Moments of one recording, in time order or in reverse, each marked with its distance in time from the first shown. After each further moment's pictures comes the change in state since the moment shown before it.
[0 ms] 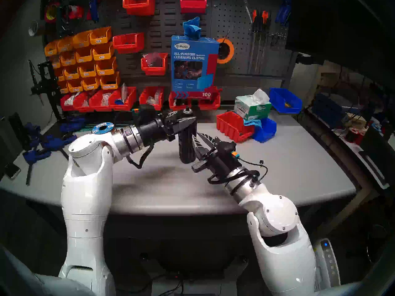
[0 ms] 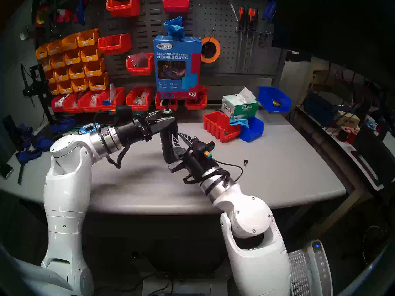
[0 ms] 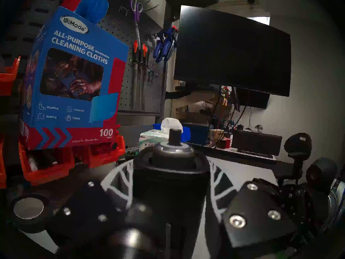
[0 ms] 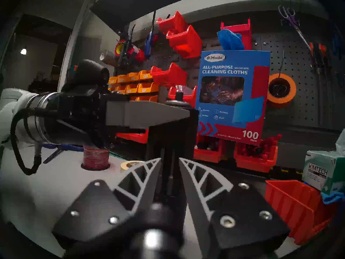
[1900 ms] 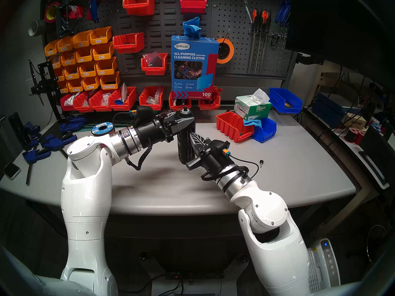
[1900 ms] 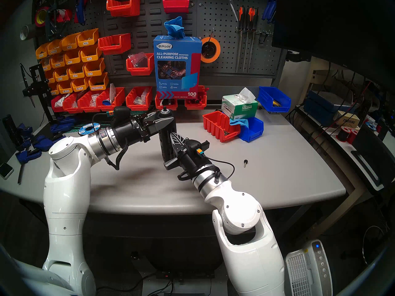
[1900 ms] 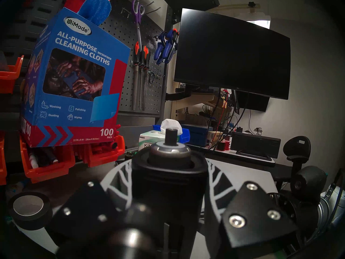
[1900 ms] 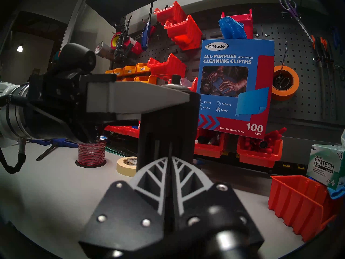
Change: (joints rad) left arm 0.012 -0.019 -0.025 -0.006 0.007 0.003 -0.019; right arm 0.052 0.002 -0.056 0.049 -0.023 0.034 -0.067
